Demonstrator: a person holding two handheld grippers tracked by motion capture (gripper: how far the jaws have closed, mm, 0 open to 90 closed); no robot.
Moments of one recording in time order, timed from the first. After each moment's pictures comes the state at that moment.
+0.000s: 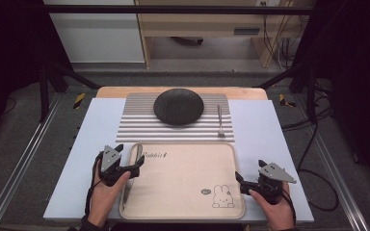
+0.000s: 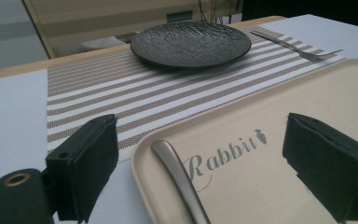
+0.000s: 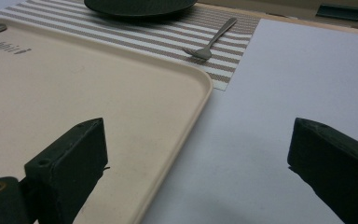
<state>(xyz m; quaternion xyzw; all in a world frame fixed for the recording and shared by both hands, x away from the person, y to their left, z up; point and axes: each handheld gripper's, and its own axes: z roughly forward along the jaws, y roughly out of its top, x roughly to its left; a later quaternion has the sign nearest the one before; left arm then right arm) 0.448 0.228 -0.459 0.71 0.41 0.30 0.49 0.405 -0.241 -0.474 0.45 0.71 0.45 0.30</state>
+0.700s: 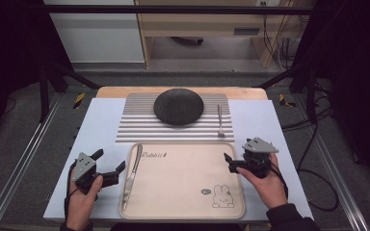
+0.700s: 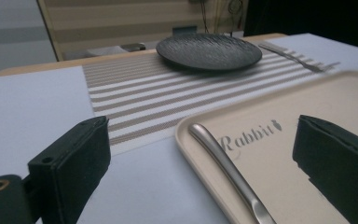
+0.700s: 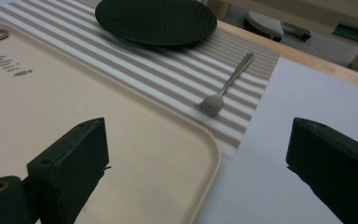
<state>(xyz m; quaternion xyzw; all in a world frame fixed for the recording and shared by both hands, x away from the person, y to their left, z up) 0.426 0.287 -0.458 0.68 0.41 0.31 0.52 0.462 -0.205 -0.422 0.40 0.76 0.41 0.30</state>
